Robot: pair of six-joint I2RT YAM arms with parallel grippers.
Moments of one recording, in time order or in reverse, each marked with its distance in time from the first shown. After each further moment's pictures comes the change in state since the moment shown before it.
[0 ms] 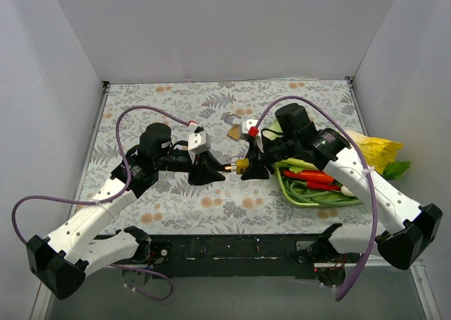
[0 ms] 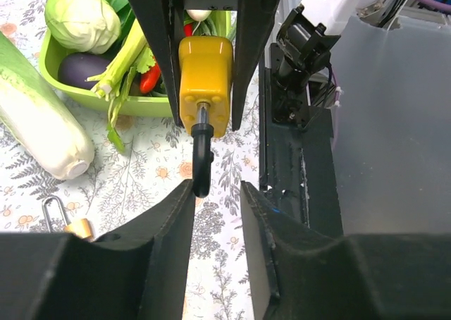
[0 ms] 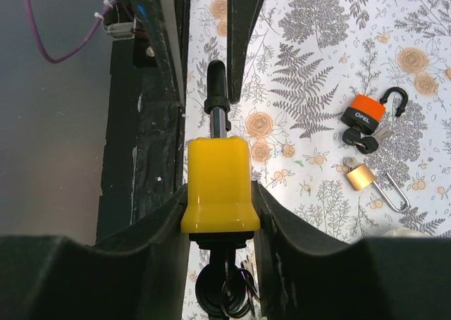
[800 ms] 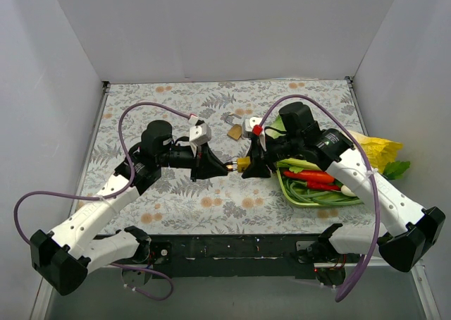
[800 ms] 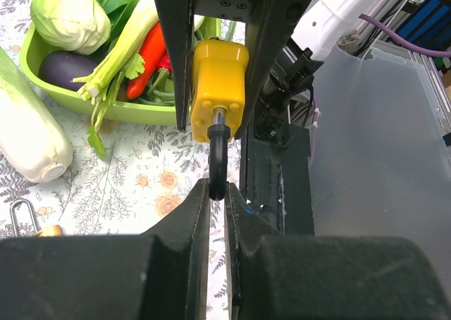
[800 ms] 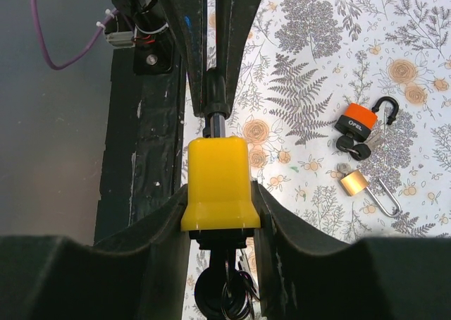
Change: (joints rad) left arm 0.005 0.037 0.000 0.095 0.029 -0.157; right arm -0.007 -0.023 0.000 0.028 -0.033 0.006
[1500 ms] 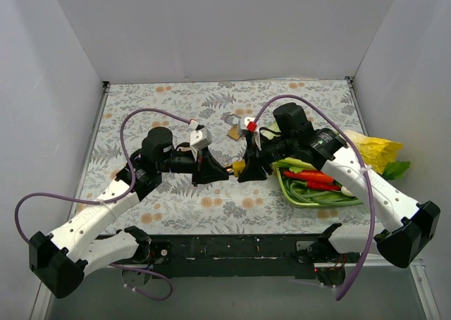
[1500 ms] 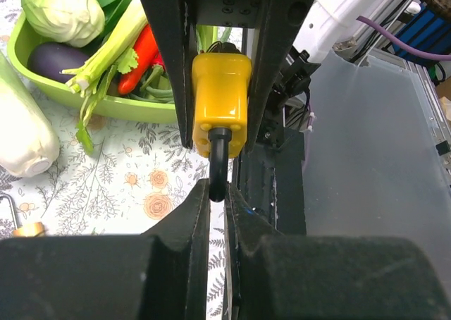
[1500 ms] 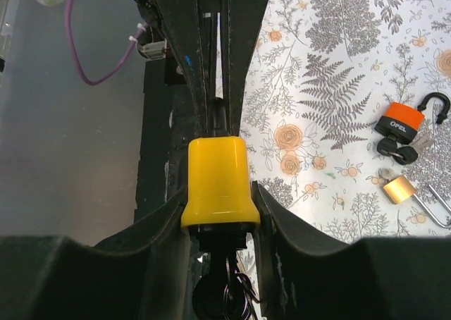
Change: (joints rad) left arm -0.034 -0.024 -0.071 0.075 -0.050 -0.078; right arm 0.026 0.034 -0.005 0.024 -0.031 0.122
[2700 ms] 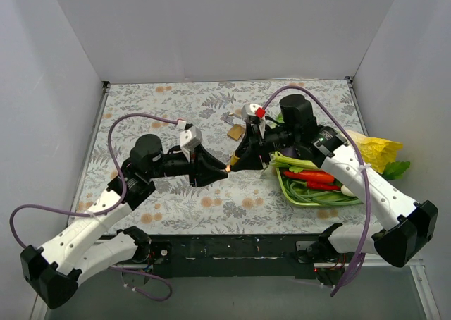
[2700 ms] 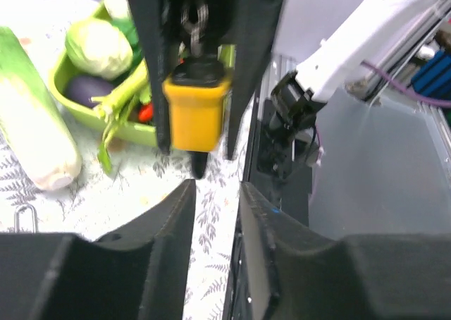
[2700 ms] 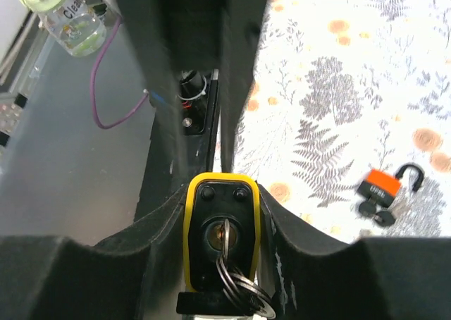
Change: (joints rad) left arm -0.028 -0.085 -0.032 0.060 -0.115 -0.093; right arm -0.045 0.004 -0.014 0.277 -0.141 0.113
